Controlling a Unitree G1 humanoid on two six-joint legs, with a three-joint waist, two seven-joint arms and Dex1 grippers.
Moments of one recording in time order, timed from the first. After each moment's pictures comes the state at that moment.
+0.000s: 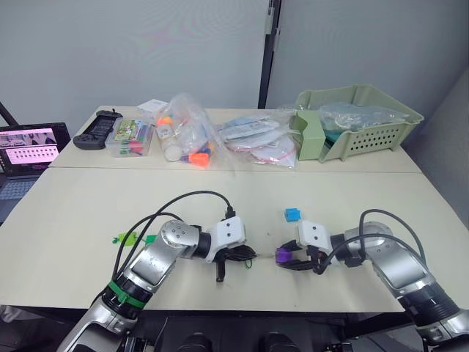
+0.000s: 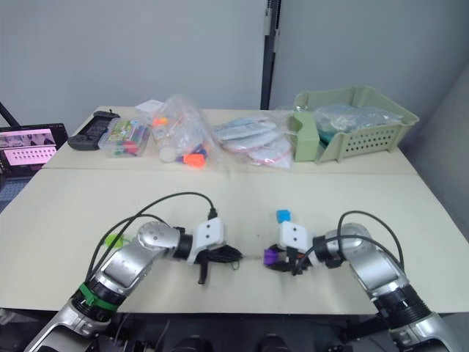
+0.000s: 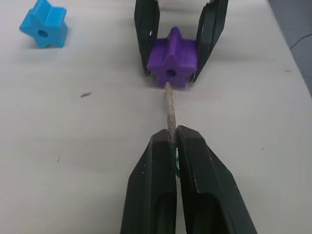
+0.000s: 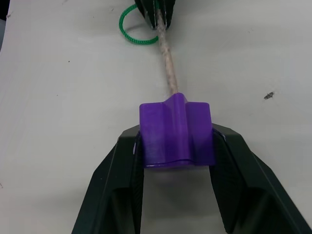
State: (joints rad) left arm -0.49 0.50 -0.41 -0.12 -0.12 0.47 -1.07; right arm -0.38 -0.77 0.29 -0.04 0.15 0.25 1.22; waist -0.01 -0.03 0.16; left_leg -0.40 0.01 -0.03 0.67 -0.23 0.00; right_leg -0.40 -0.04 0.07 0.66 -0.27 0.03
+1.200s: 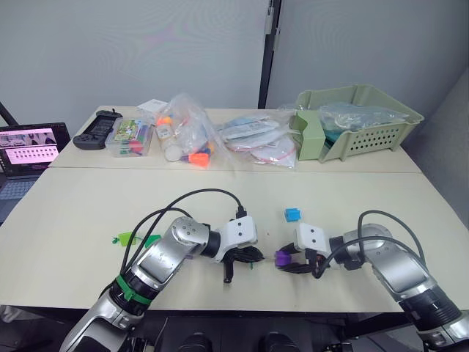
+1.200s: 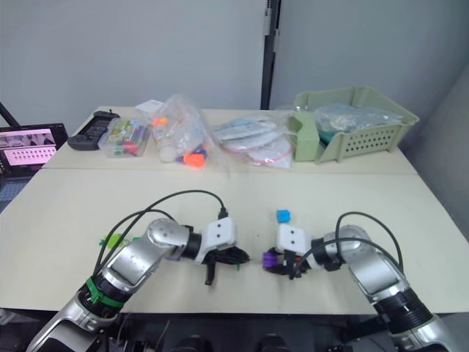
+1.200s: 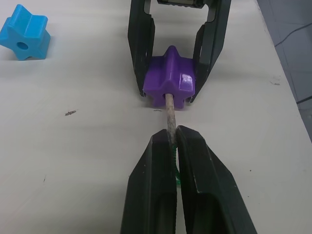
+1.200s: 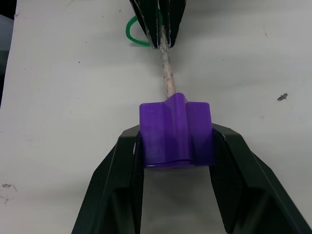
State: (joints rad) left arm -0.54 0.45 -0.47 -0.18 -0.12 0.58 -1.05; right arm -0.36 -0.77 0.29 -0.11 0.14 0.32 1.21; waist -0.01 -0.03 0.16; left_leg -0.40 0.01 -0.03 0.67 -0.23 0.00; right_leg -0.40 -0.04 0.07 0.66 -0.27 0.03
